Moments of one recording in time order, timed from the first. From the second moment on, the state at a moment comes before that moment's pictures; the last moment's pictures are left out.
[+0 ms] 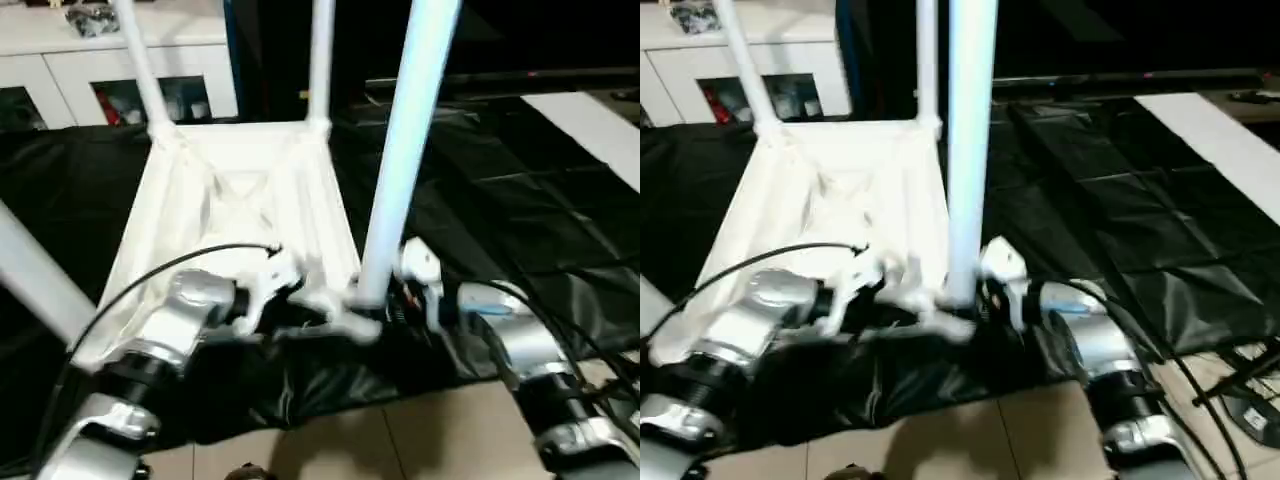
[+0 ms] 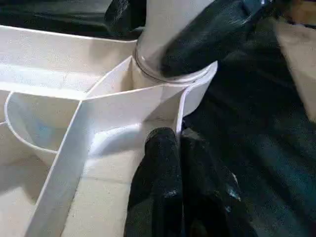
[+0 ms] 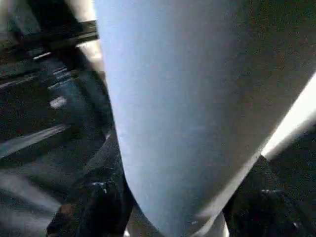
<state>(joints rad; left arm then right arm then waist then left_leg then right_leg) -0.51 0.28 -0.24 0.47 0.00 0.25 -1.06 -0.45 -0.22 0.14 0.50 0.06 0.12 0.92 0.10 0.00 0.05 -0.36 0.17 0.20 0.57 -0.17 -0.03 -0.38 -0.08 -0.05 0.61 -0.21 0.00</state>
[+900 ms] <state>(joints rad) -0.48 0.25 -0.25 0.41 0.03 0.25 -0.96 -0.38 -0.25 0.12 0.38 0.09 0.17 0.85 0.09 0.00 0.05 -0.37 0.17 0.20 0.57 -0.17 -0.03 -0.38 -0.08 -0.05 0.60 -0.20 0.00</state>
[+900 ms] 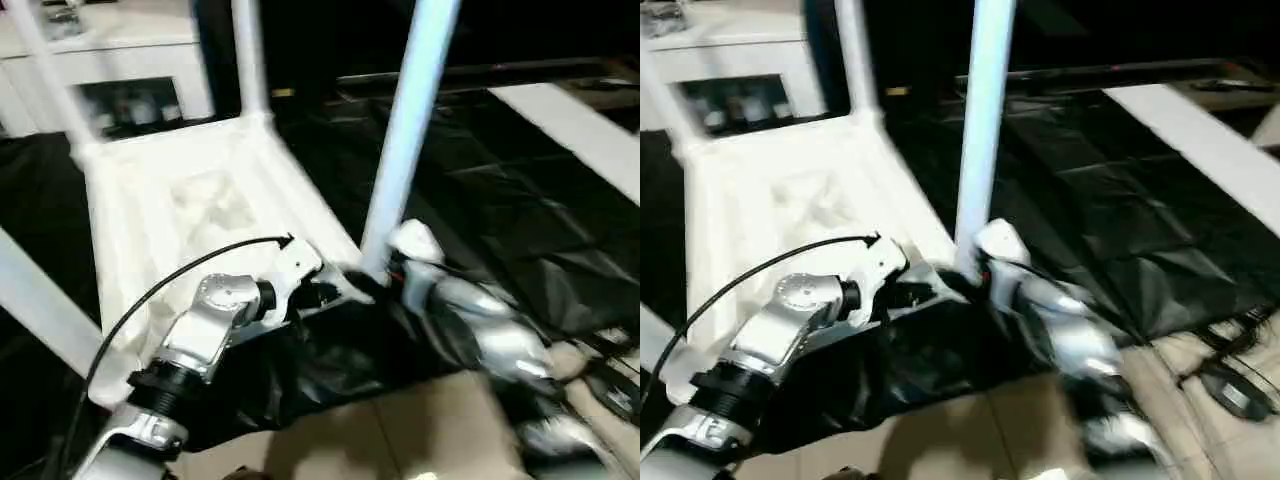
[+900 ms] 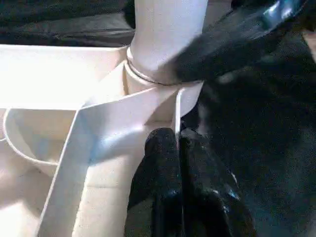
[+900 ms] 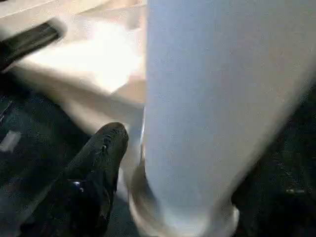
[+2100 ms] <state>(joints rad) -0.25 0.14 0.10 -0.02 -0.08 0.32 -0.52 -0.10 -0.24 -0.15 -0.06 0.19 0.33 0.45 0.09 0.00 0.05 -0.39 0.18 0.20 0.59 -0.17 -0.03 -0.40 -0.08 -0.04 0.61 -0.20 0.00</state>
